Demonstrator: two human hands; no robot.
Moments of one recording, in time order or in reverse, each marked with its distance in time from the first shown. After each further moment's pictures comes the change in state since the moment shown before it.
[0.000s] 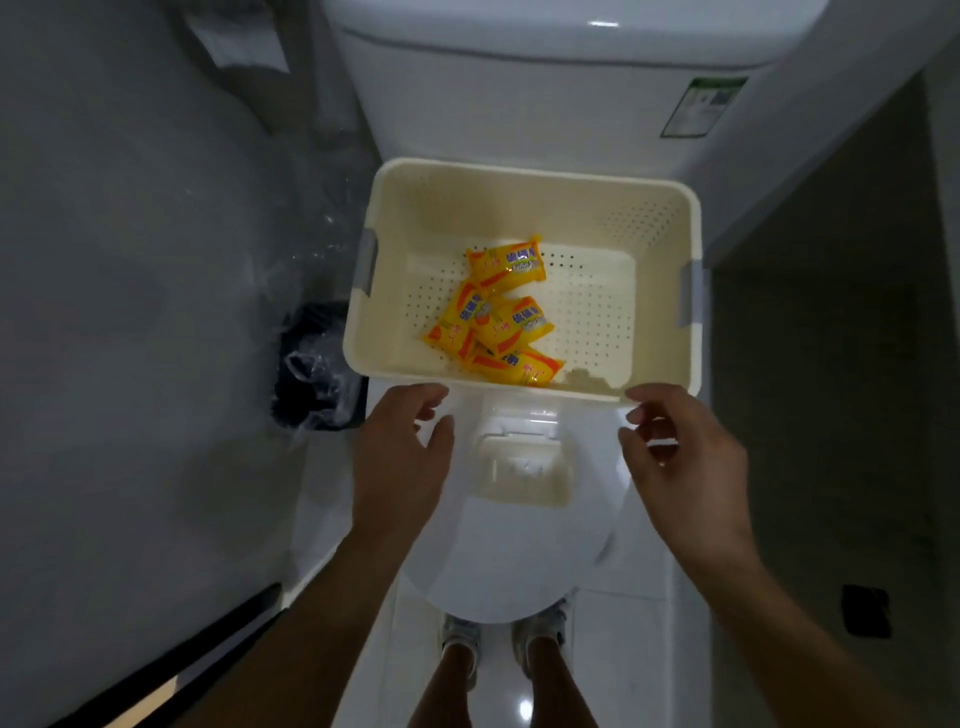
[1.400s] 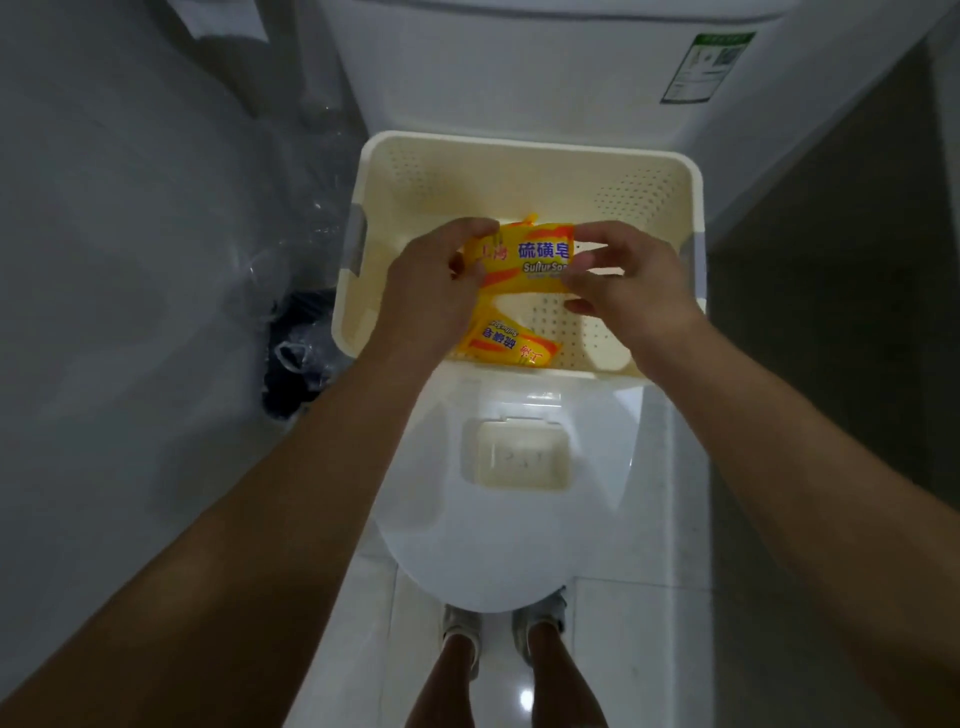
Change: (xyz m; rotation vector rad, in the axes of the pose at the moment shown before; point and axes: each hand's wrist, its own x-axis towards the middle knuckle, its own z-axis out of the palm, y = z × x) left_hand 0.103 0.069 0.004 -0.084 -0.191 0.124; right_hand 0.104 -0.066 0.023 0.419 -0.175 0.073
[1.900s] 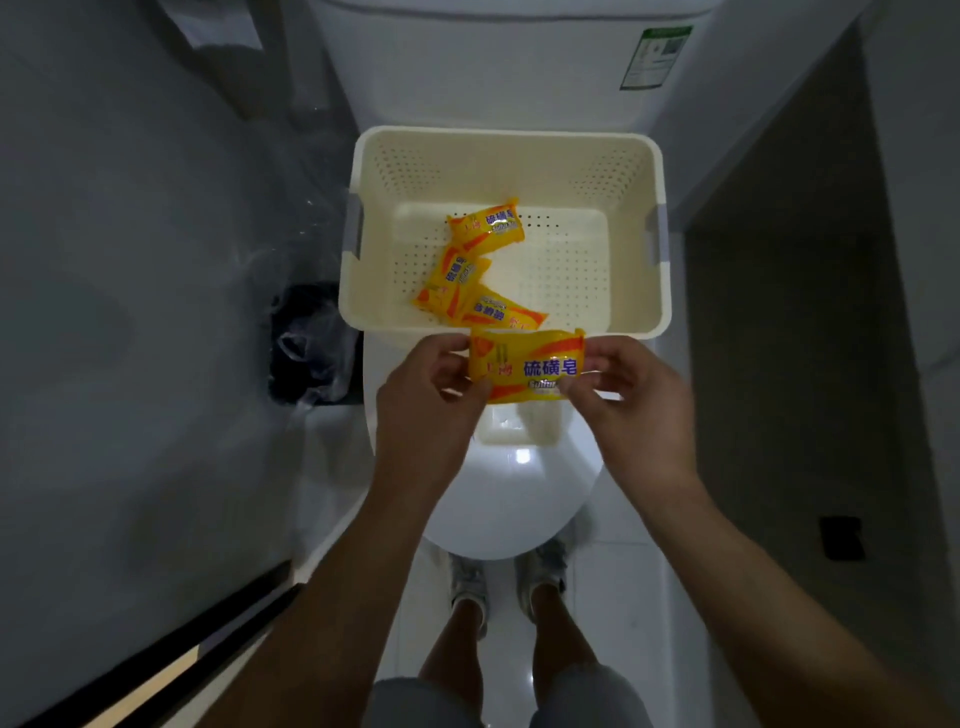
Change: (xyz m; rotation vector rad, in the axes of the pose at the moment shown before) left_hand -0.134 -0.013 0.005 -0.146 0.079 -0.099; right_hand -0.136 0.049 -0.002 -0.084 0.207 -0.064
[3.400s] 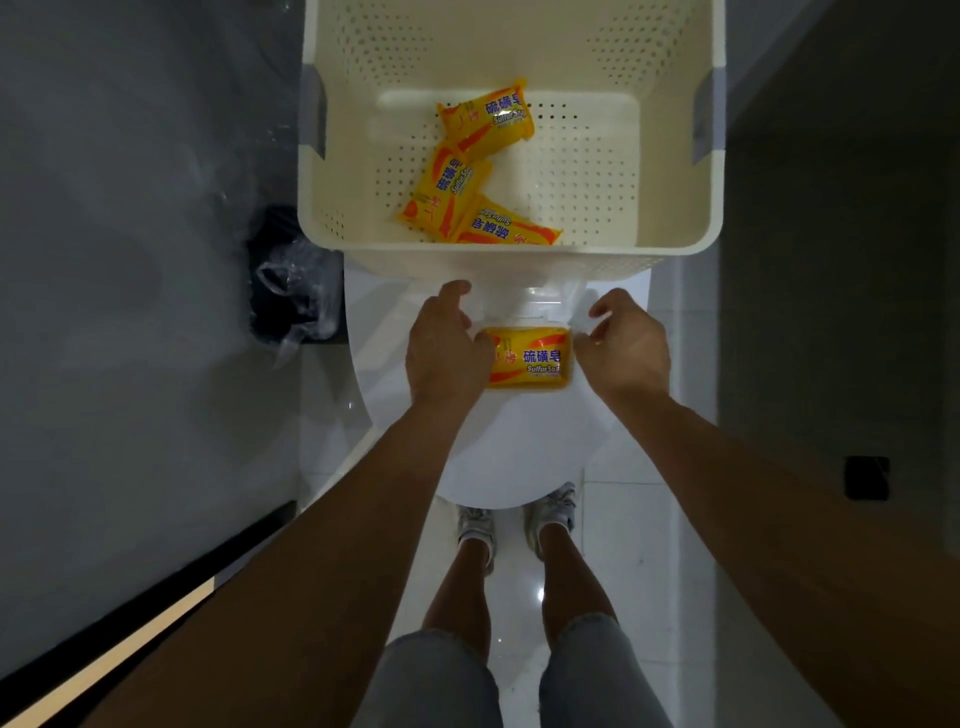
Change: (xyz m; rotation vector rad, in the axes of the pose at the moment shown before) left_hand 0.035 -0.087 0.070 0.368 -0.075 -0.177; right_hand 0.056 0.117 0.045 -0.583 -0.082 0.203
